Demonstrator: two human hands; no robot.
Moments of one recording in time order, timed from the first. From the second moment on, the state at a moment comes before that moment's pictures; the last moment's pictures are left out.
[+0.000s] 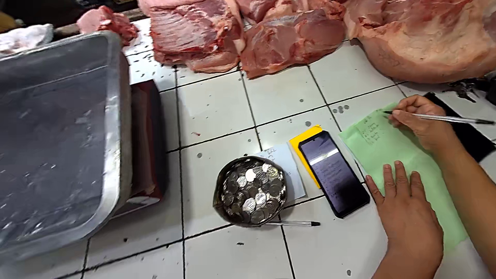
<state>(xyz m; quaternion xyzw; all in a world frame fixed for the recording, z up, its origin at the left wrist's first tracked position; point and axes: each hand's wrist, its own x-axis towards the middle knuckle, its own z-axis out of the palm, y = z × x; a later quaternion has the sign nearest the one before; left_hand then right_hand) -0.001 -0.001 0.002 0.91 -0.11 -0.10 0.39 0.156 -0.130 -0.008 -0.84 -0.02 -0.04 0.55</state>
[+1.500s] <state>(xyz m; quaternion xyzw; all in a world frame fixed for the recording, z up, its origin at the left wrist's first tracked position) -0.002 -0.002 0.000 0.91 -0.13 -0.08 0.38 0.148 -0.085 -0.024 -0.77 -0.07 -0.11 0.62</state>
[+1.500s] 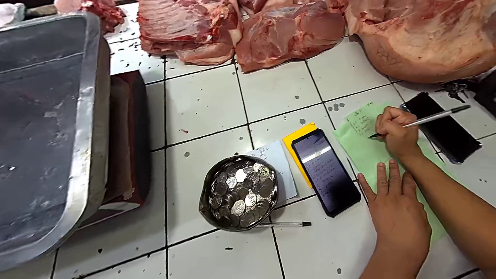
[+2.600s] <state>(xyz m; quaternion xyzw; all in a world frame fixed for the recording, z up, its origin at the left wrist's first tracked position) 0.000 0.003 0.006 0.91 -0.14 -0.12 0.38 0.148 -0.082 -0.024 -0.83 -0.09 -0.10 0.55</state>
